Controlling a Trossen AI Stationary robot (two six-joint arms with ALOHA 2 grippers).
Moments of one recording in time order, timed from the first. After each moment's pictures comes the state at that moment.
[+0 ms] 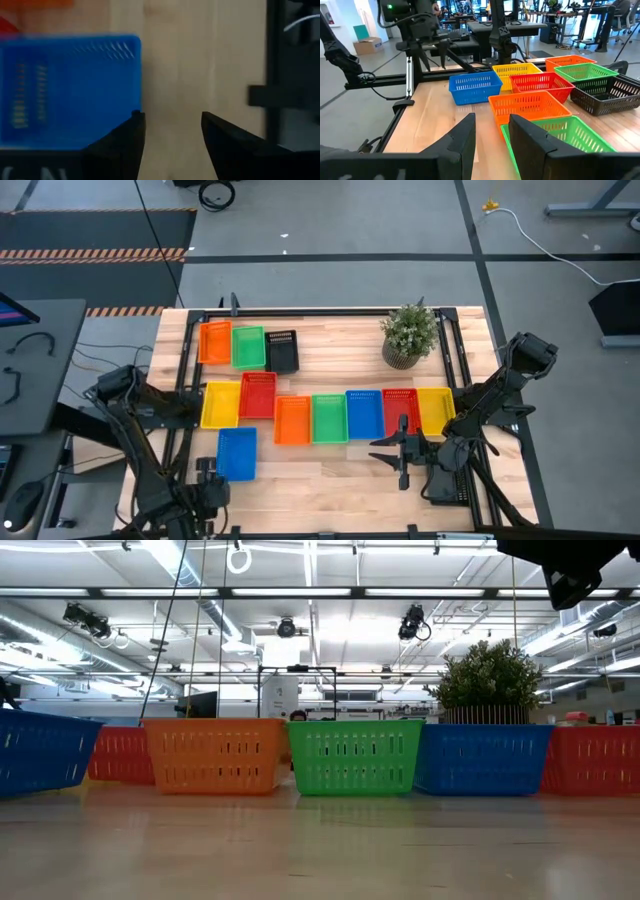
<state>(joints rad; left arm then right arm) -1.15 1.66 1.23 -1.03 -0.41 -1.12 0.83 1.45 0.49 0.80 0.92 0.21</state>
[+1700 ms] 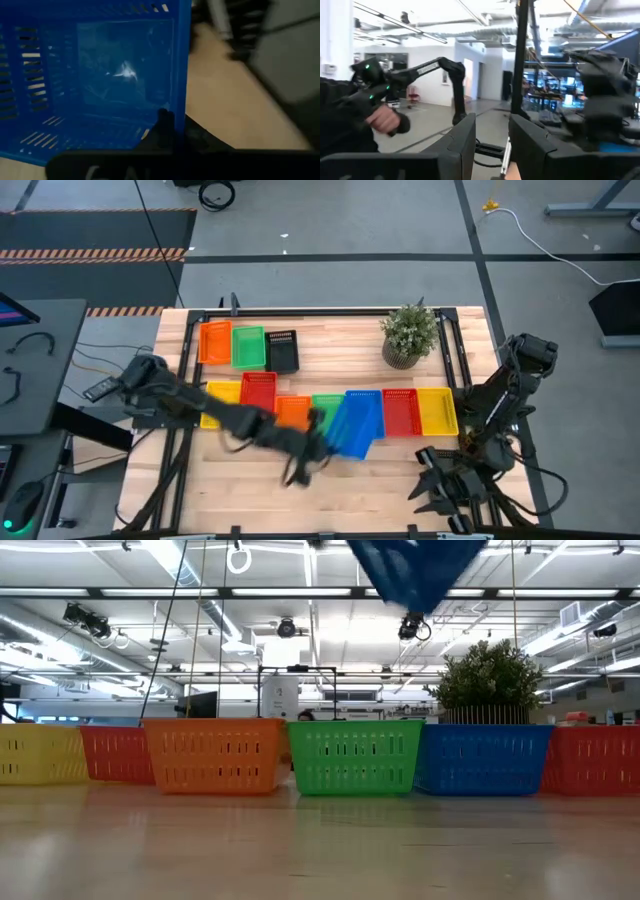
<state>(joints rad) -0.39 1.72 1.32 -0.10 -0.27 0.09 1.09 1.44 0.62 1.20 0.66 -0.30</state>
